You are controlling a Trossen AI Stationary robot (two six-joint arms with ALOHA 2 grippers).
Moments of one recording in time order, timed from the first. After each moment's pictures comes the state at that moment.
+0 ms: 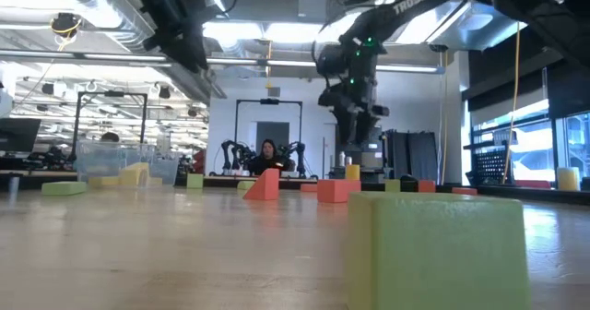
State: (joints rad) left arm 0.69 1.12 1.12 -0.68 -0.19 -0.20; right arm -0.66 2.13 1.89 -1.11 0.05 0.16
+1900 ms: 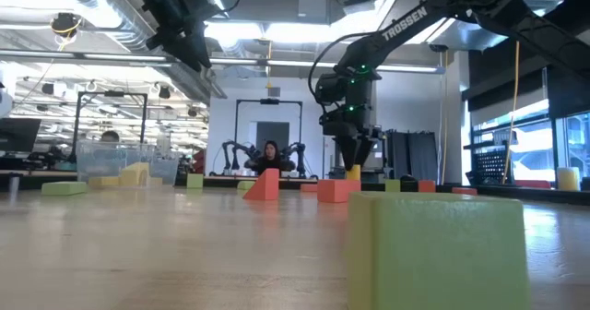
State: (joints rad) left arm 0.65 1.13 1.12 -0.68 -0.19 -0.20; right arm -0.71 2.24 1.89 -1.07 0.05 -0.04
